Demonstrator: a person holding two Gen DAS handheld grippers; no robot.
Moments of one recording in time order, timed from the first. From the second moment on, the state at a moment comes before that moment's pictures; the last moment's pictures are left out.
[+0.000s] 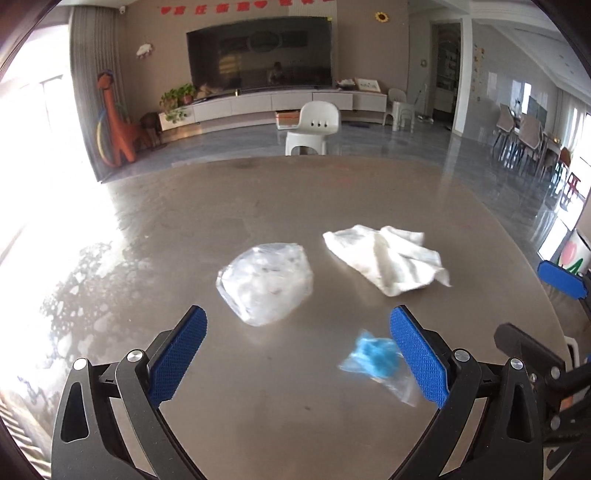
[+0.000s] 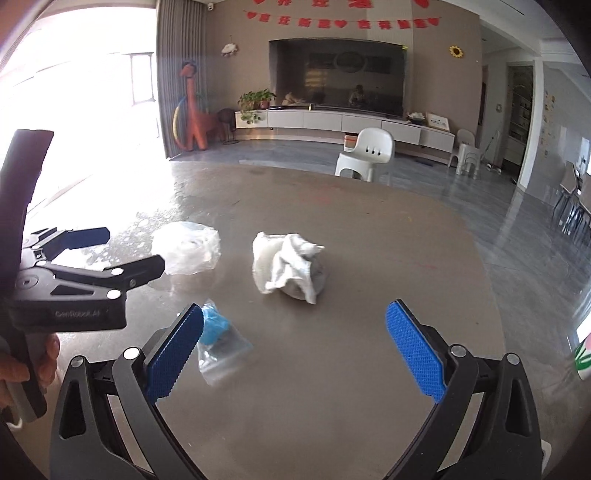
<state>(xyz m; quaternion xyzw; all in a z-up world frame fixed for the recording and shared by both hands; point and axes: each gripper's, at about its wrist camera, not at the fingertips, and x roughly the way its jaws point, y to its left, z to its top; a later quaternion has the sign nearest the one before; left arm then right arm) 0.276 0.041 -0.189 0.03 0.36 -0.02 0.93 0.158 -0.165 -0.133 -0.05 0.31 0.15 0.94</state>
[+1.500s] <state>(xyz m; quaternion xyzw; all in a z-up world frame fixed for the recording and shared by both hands) 0.321 0.076 -0.222 0.00 0.37 -0.04 0.93 0.272 -0.091 -0.194 -0.11 0.38 0.10 0.91</state>
